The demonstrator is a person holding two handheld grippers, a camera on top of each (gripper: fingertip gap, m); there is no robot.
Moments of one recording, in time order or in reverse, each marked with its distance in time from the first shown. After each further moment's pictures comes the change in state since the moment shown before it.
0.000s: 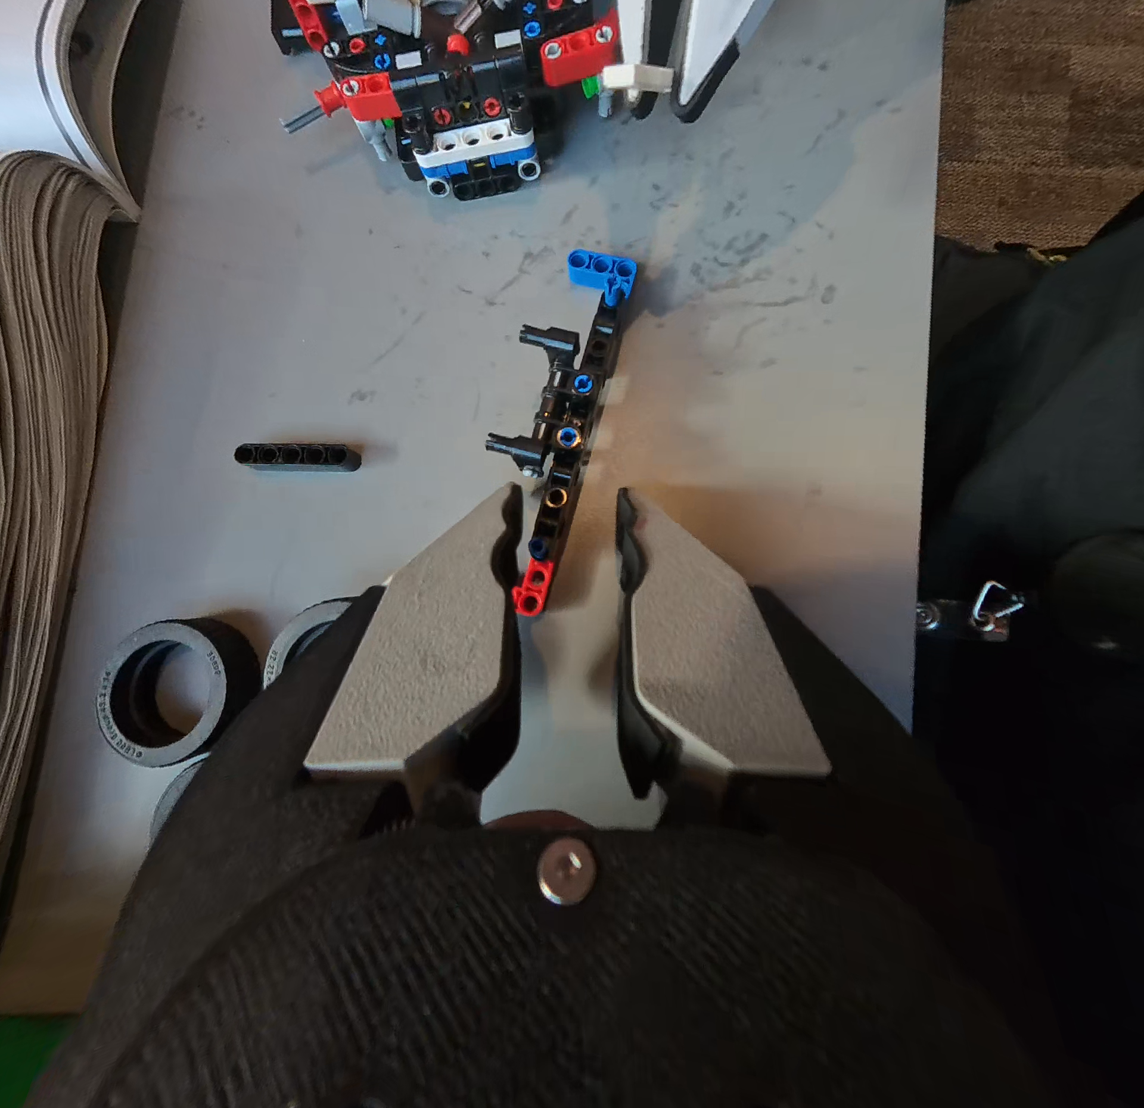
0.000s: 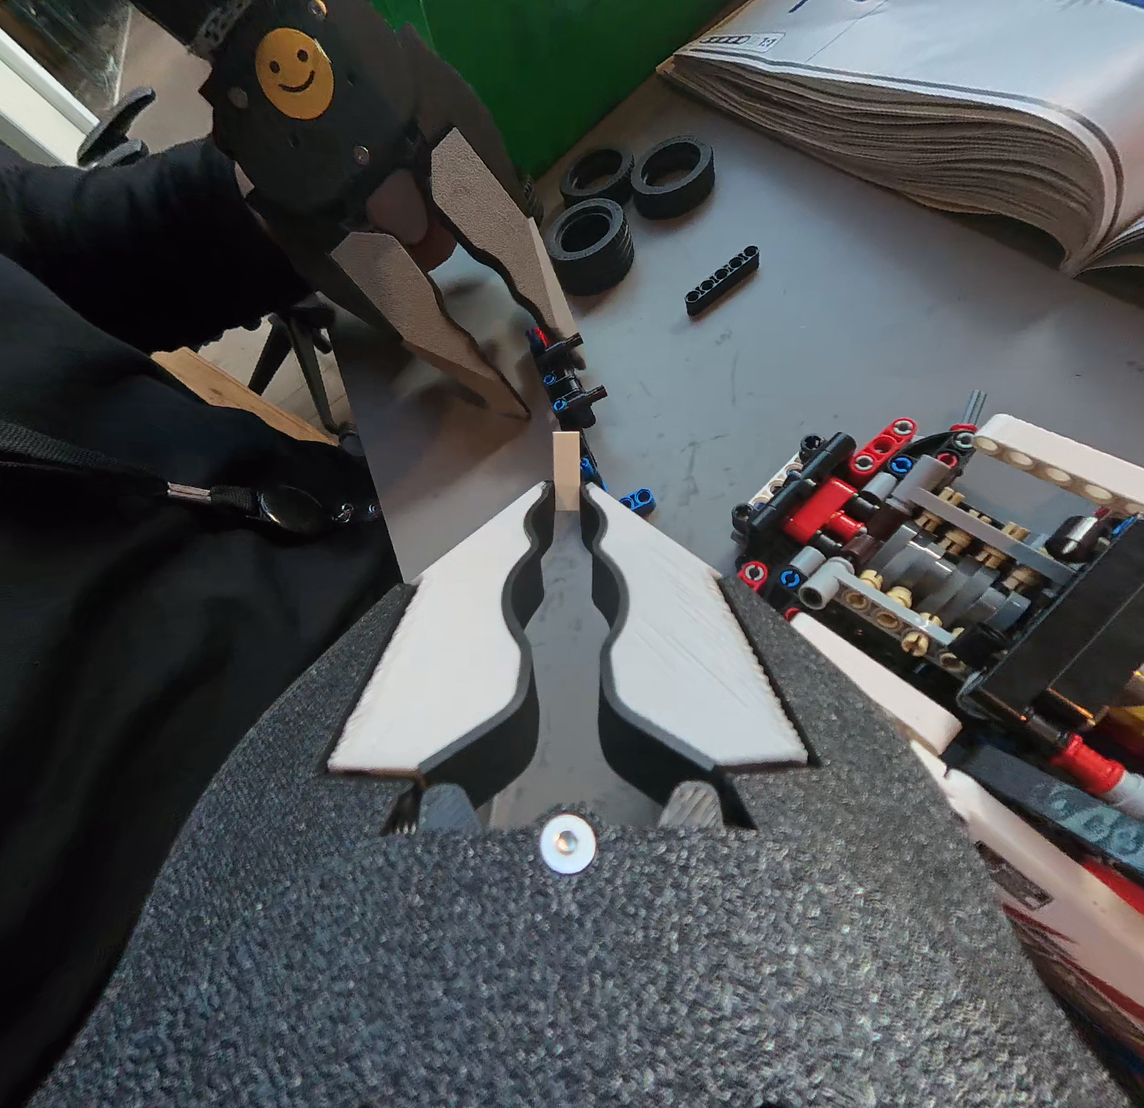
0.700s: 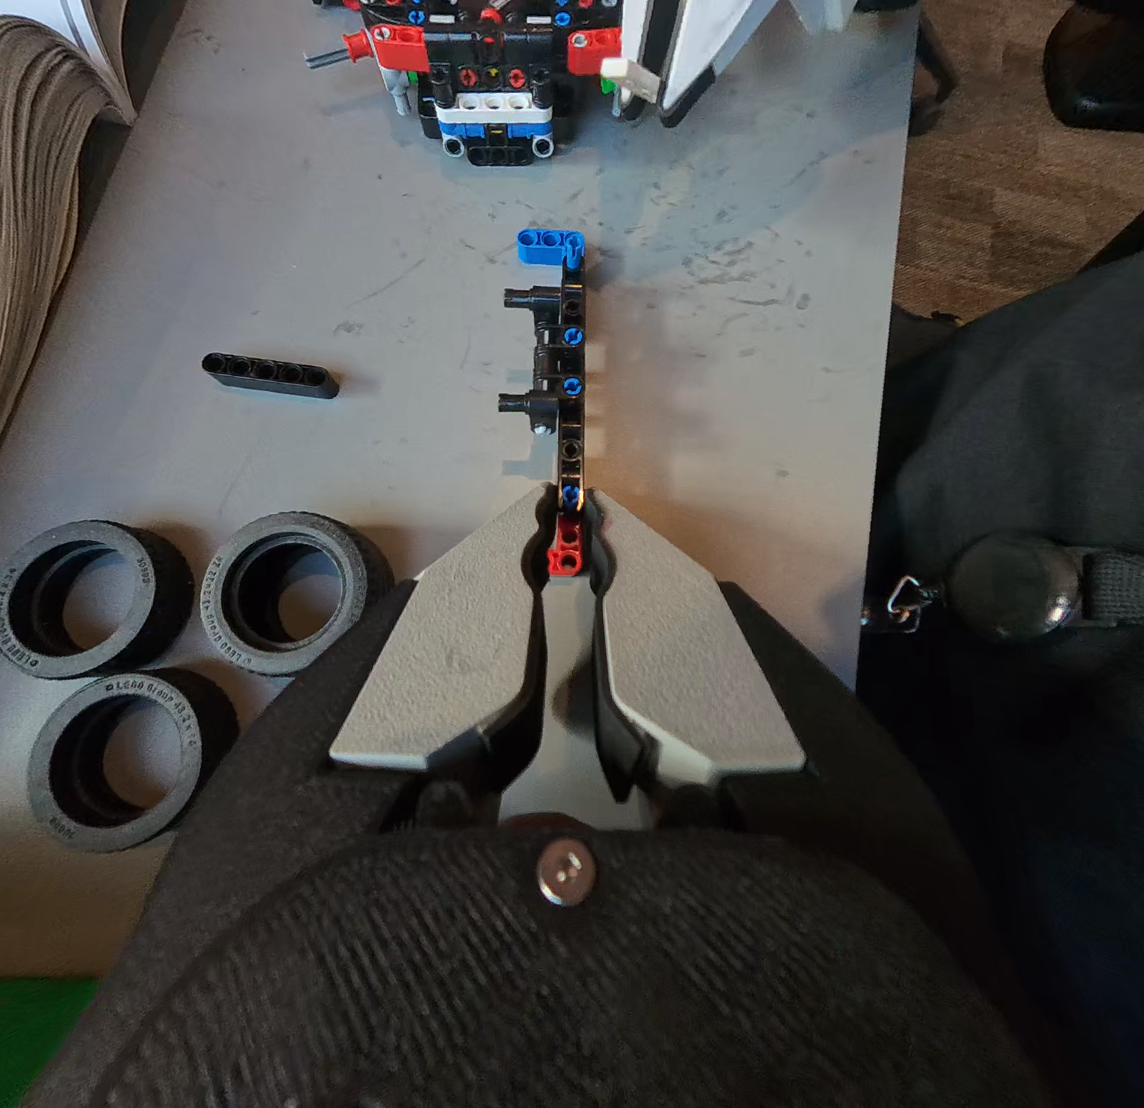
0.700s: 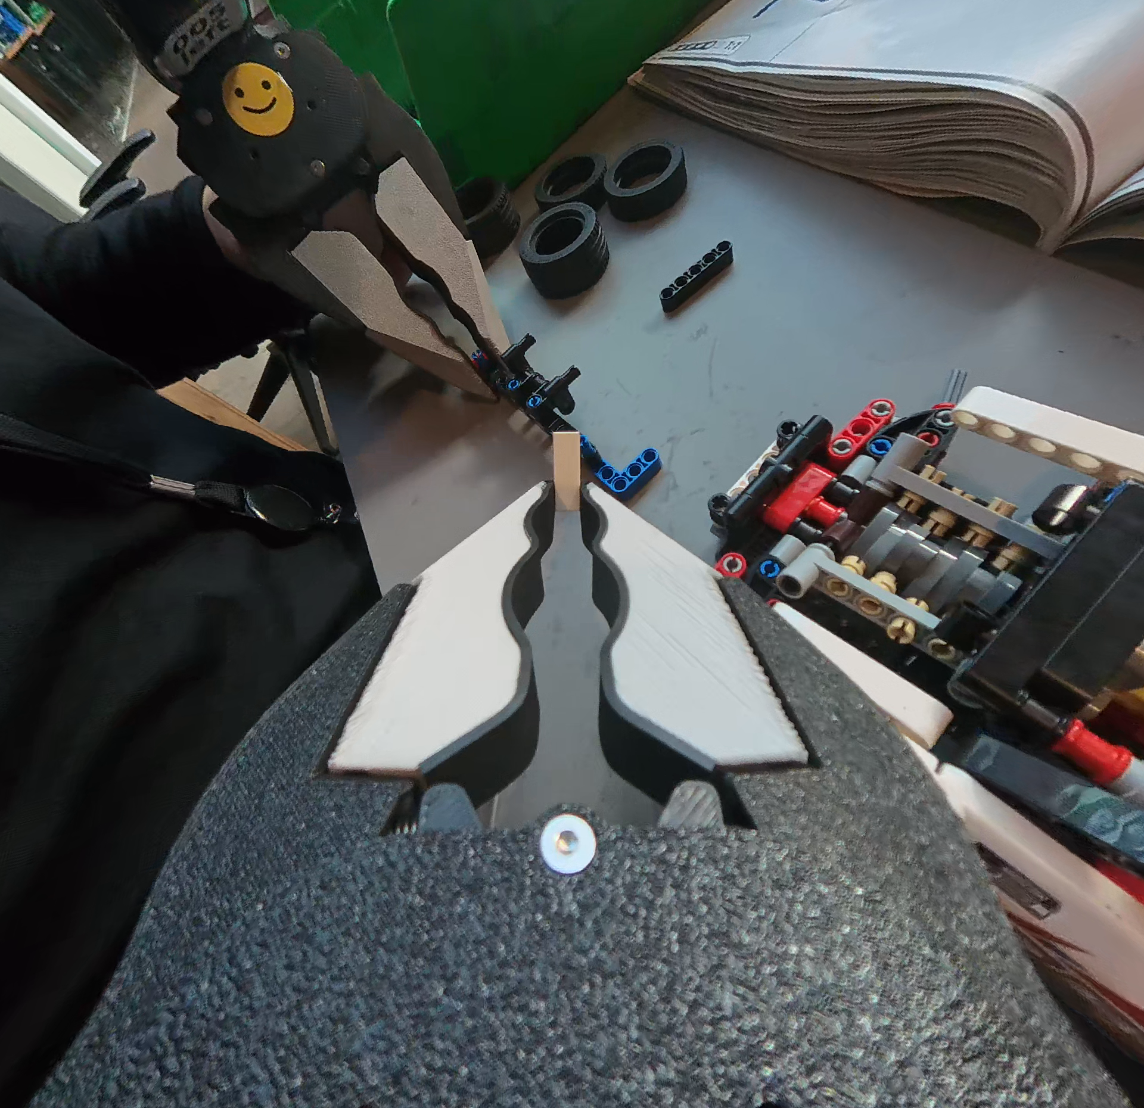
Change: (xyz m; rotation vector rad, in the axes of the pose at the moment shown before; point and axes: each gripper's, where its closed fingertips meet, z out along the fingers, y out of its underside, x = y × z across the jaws) left arm 0.008 0.011 -0.009 0.077 0.026 -0.149; right arm 0.010 0.004 0.005 0.036 0.012 0.030
